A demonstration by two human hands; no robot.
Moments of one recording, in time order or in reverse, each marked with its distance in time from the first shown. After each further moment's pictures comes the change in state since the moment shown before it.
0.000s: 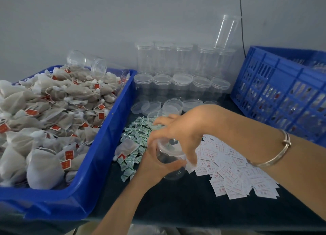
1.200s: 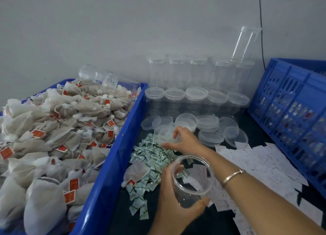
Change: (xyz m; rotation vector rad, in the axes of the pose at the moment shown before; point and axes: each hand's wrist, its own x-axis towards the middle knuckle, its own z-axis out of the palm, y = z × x) left_hand -0.007 -0.013 0.021 0.017 0.177 0.191; right_hand 0.178 0.069 0.077 1.048 0.750 0.208
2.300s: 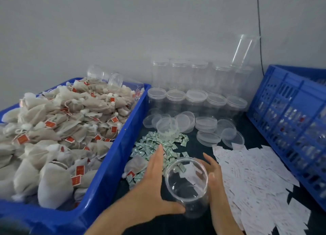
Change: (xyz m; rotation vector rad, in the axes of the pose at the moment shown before) left_hand 0.007 0.056 -0.065 0.468 -0.531 -0.286; right_hand -0.160 0.004 0.026 0.940 0.362 -0.003
